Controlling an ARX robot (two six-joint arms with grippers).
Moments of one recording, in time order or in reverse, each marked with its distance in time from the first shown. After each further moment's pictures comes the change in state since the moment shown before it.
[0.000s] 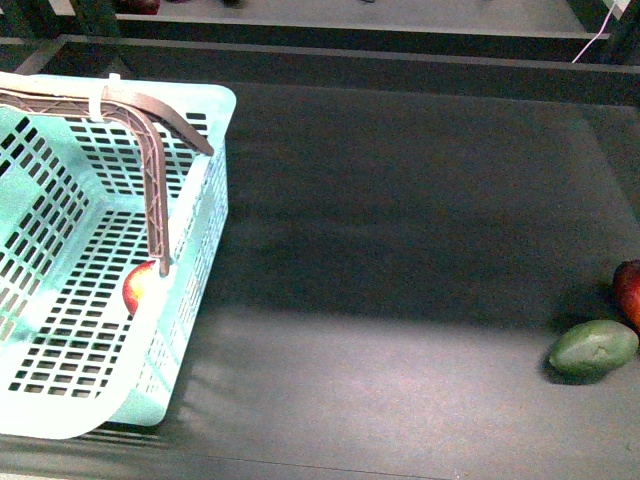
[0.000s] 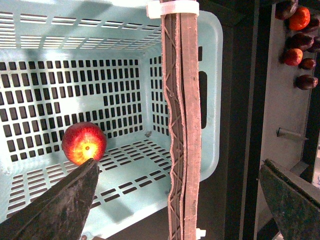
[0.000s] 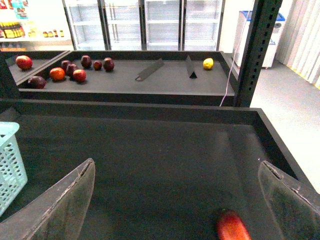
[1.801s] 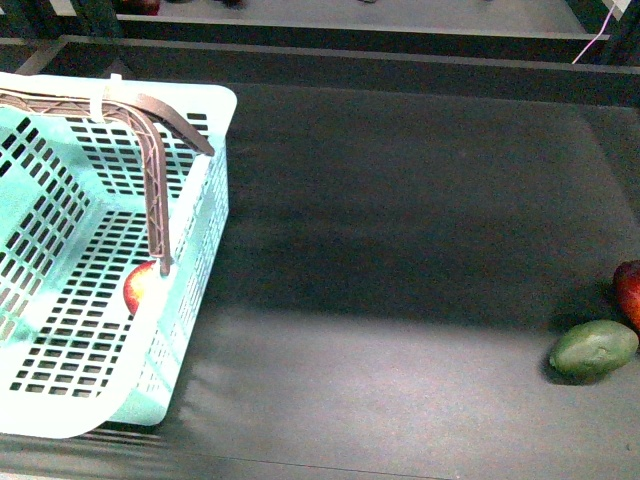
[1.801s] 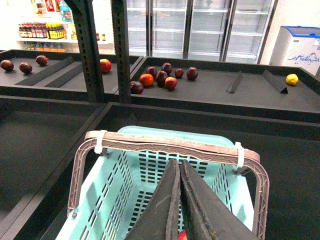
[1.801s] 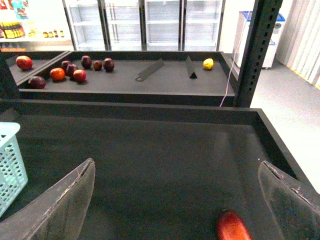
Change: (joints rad) left arm 0.021 -1.097 -0.865 0.575 0.170 1.418; right arm 0.000 0.000 0.000 0.000 0.000 0.000
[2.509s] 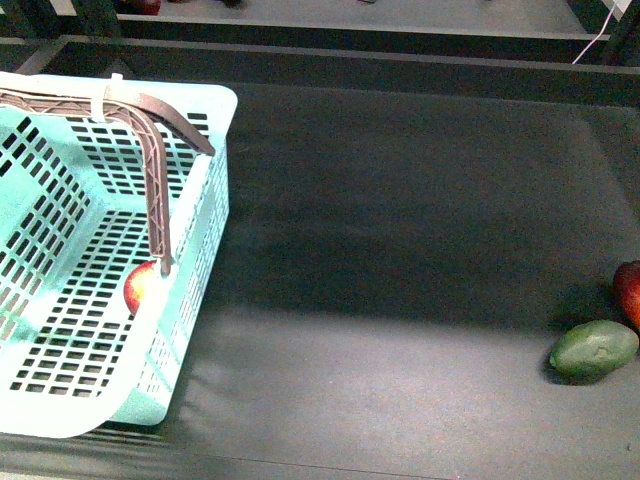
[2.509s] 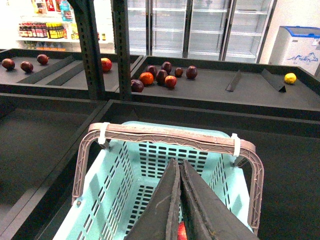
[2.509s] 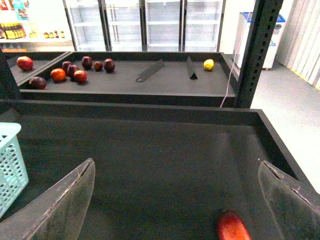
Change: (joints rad) left arm 0.000 -0.305 0.000 -0.309 0.000 0.000; right arm 0.000 0.000 0.000 0.000 0.000 0.000
